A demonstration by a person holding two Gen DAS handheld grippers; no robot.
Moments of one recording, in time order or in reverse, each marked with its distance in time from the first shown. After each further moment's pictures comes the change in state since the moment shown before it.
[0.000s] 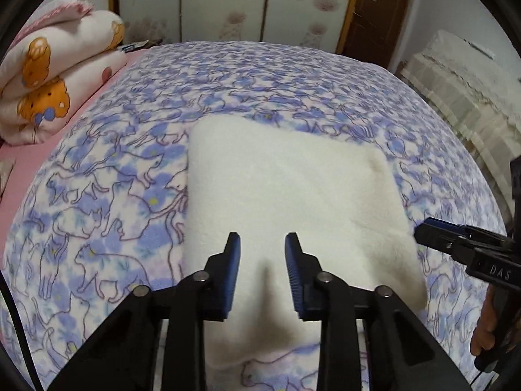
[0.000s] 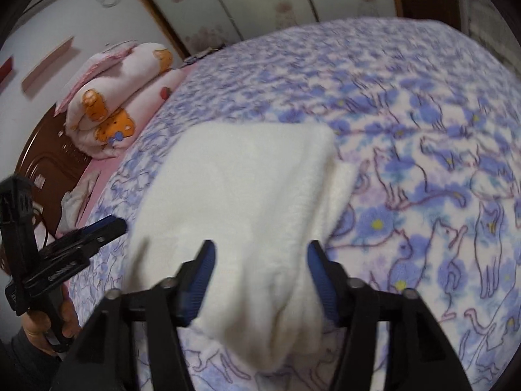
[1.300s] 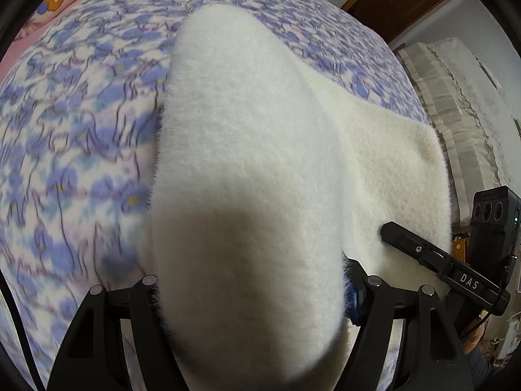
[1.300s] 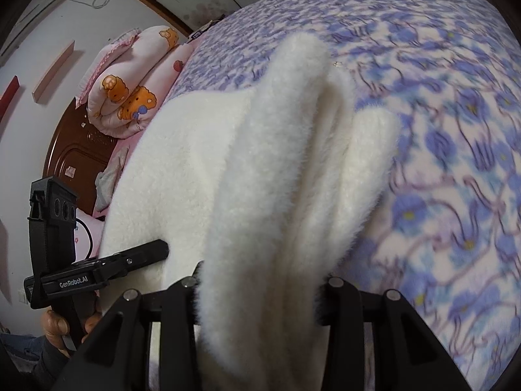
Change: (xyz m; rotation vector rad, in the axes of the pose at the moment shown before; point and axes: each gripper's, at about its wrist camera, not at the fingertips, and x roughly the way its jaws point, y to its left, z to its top) left arm -0.044 -0.024 -0.058 -0.256 0.328 -0.227; right arm -0.050 -0.026 -0.065 0.190 0.158 0.141
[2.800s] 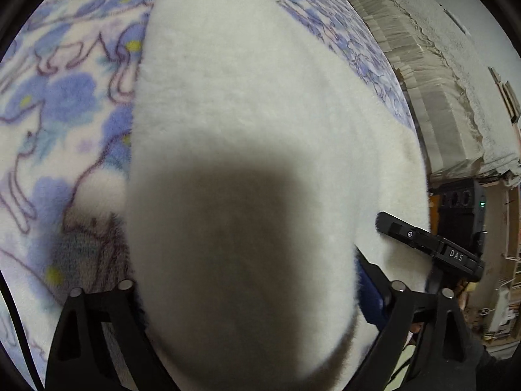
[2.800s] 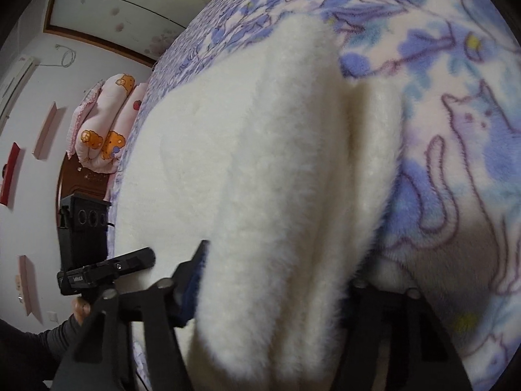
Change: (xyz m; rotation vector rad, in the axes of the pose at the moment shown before) left arm 0.206 -0.264 -0.079 0.086 0.162 -0.187; right arm -0.118 -0.314 -0.061 0.190 0.012 0.048
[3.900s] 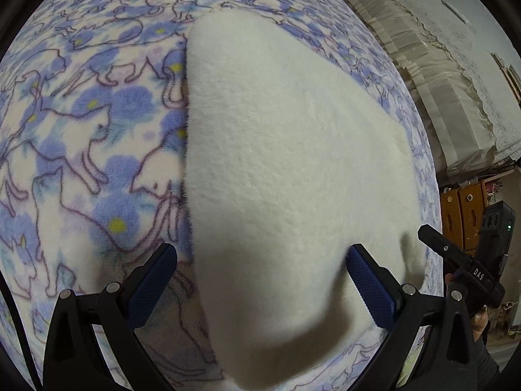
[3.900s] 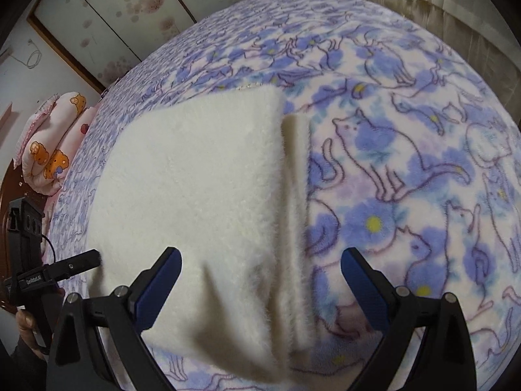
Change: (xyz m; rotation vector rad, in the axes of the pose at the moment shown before) left arm -0.056 0.000 -0.033 0.027 -0.041 0.103; right arm -0.060 0.023 -0.059 0.026 -0.201 -0.331
